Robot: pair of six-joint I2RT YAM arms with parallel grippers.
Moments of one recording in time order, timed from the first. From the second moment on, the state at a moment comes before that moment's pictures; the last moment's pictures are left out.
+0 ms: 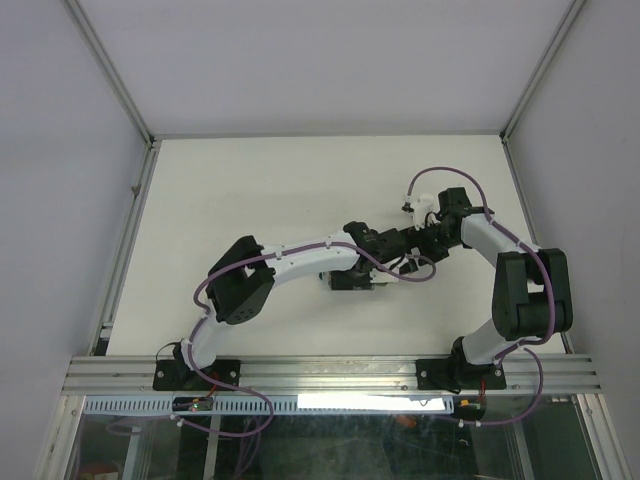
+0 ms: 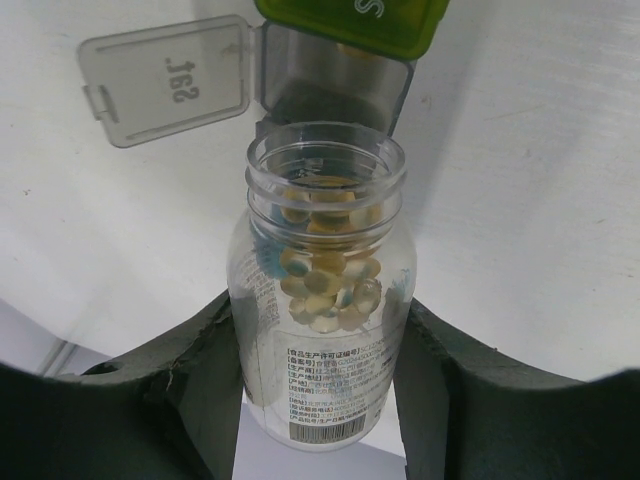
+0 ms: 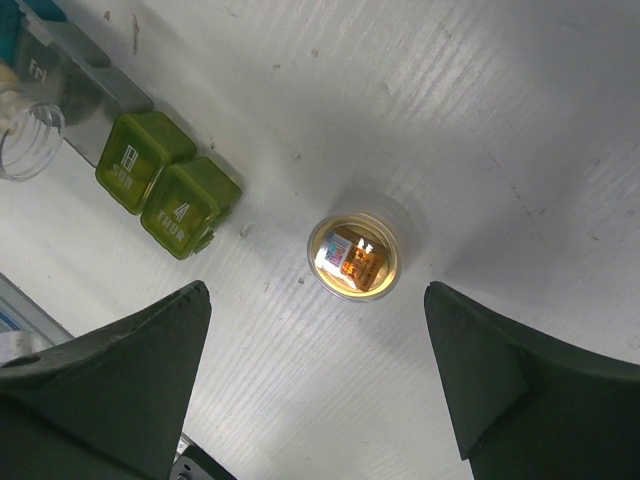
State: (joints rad) left arm -1.11 2.14 1.74 -1.09 -0.31 0.44; right arm 0.09 1.55 0.91 -0.69 -0.53 -0.36
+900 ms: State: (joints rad) left arm -1.11 2.15 1.79 -1.12 -0.34 0.44; right arm 0.09 1.55 0.91 -0.70 -0.54 -0.36
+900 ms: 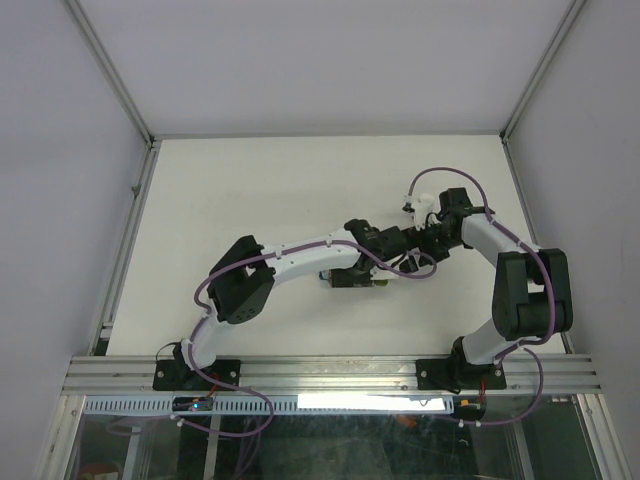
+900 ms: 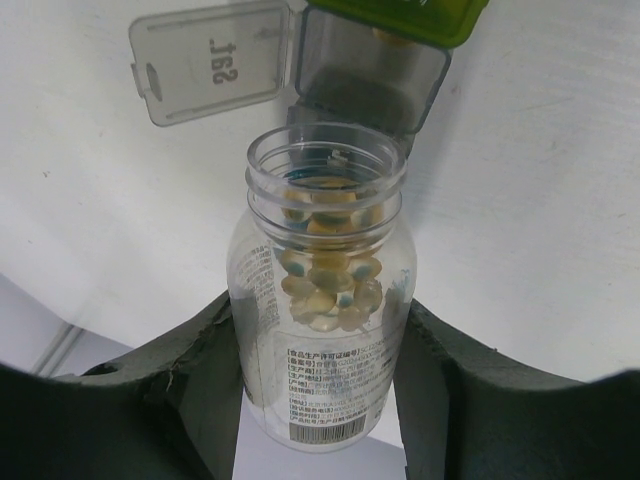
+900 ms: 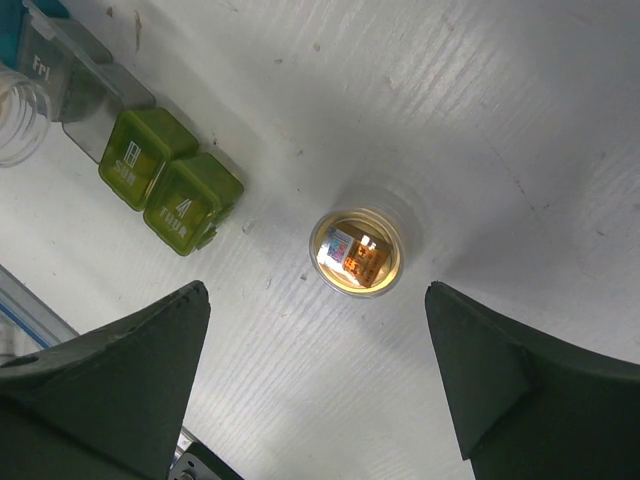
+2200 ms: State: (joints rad) left arm -1.13 2.15 1.78 -1.13 -0.34 0.43; right arm 0.08 1.55 0.91 -0.70 -0.55 -0.37
